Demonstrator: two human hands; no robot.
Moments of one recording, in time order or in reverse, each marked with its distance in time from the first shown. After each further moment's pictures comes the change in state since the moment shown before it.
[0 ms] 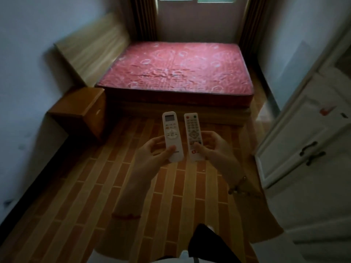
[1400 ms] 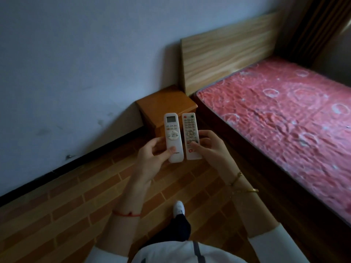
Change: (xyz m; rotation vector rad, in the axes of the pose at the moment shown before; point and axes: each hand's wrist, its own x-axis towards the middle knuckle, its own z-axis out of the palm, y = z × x) left_hand 0.517 0.082 -0.281 -0.140 0.817 -0.034; right_hand 0.636 -0.148 0.343 -0.139 -0.793 -0.136
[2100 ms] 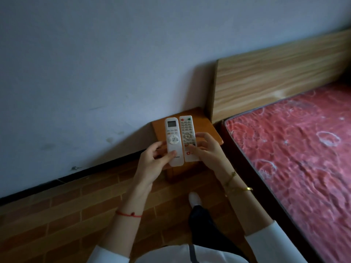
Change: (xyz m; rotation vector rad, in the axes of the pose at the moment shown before) left_hand 0.354 0.057 -0.001 -0.091 0.224 -0.084; right_hand 0.392 -0.062 0.015 -0.031 -0.272 0.010
